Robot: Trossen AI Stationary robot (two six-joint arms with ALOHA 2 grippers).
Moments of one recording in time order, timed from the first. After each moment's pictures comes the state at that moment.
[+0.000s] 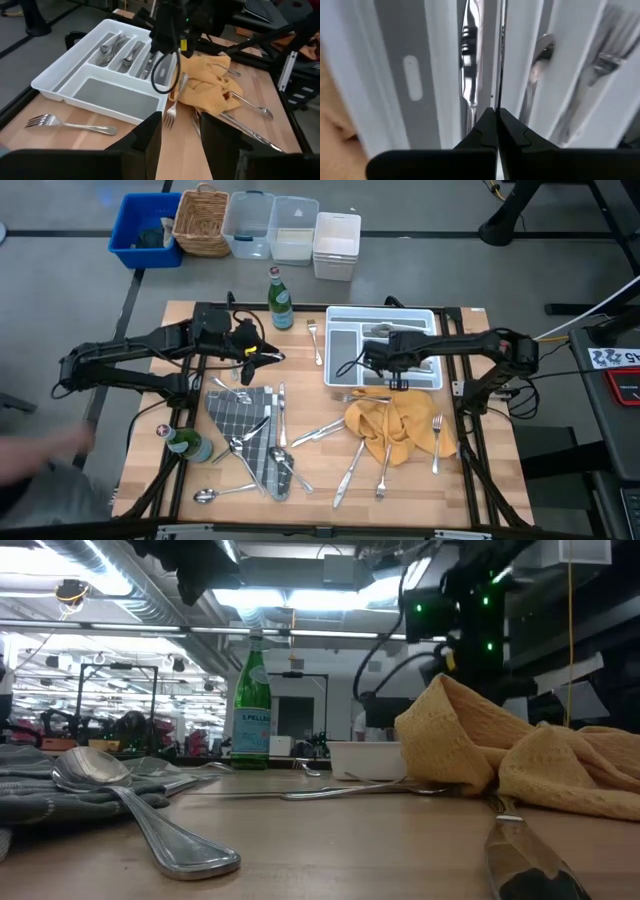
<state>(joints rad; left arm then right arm) 0.25 0.92 0.87 -0.40 0.12 -0.15 -0.25 1.59 1.03 -1.00 0.35 -0.24</state>
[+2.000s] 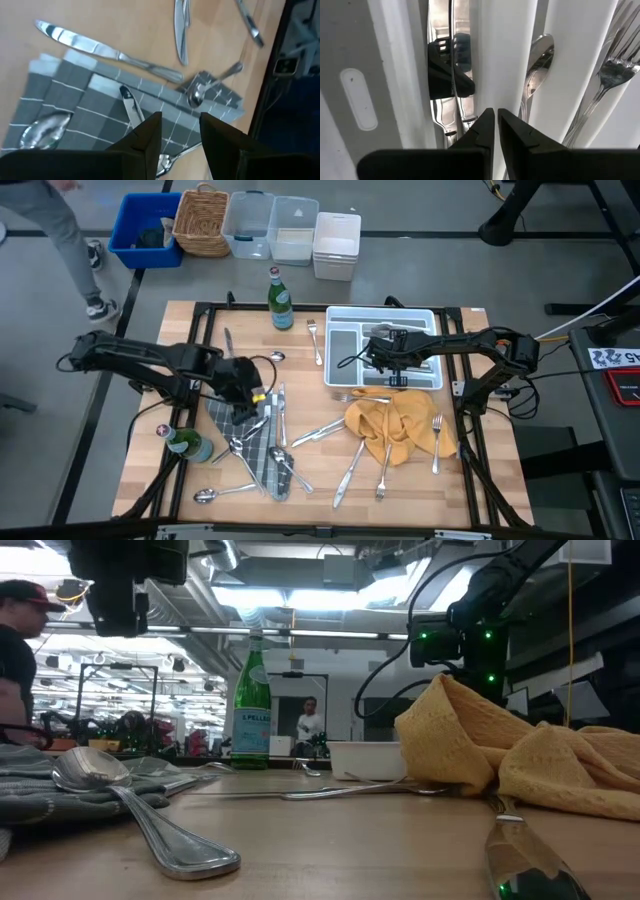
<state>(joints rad) -0.09 1.07 0.87 -0.83 0.20 -0.60 -0.34 1.59 0.89 -0.75 0.39 -0.35</state>
